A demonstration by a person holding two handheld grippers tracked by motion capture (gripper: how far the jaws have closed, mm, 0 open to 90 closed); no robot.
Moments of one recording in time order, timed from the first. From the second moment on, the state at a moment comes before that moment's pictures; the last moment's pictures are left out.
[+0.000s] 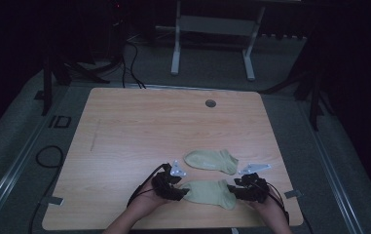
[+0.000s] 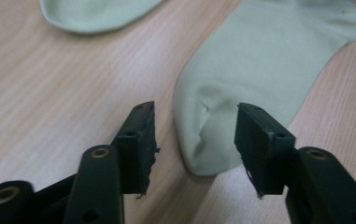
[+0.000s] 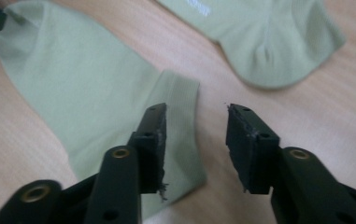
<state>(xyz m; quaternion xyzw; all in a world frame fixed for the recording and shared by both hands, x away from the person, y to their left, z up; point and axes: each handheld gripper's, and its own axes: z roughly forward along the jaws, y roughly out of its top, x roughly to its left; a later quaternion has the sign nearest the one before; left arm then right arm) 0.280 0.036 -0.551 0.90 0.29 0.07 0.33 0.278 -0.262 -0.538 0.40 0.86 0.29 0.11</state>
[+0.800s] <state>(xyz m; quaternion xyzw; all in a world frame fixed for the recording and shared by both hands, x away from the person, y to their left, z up) 0.275 0.038 -0.537 0.88 0.31 0.09 0.34 0.261 -0.251 -0.531 0.38 0.87 0.29 0.14</state>
